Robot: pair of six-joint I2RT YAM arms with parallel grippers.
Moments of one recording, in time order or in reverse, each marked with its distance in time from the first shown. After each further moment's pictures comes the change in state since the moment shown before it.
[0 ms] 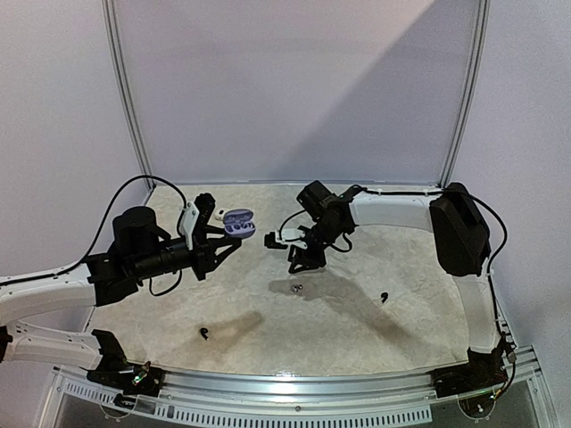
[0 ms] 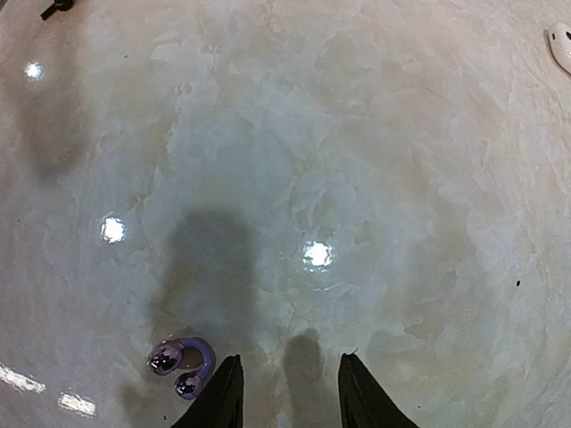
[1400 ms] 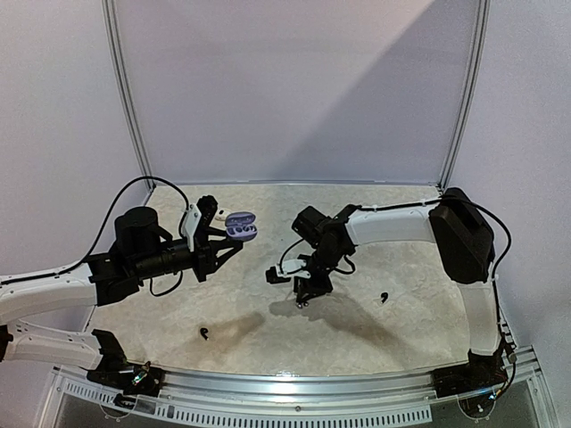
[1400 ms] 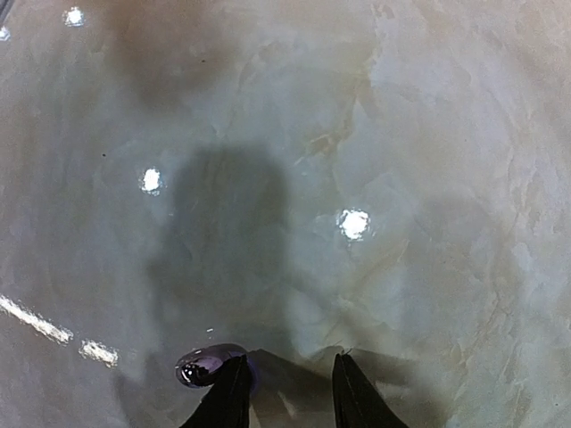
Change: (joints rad) left arm 0.002 0.011 0.000 -0.004 0.026 0.016; right arm 0.095 -0.050 -0.167 -0.051 0.027 -0.066
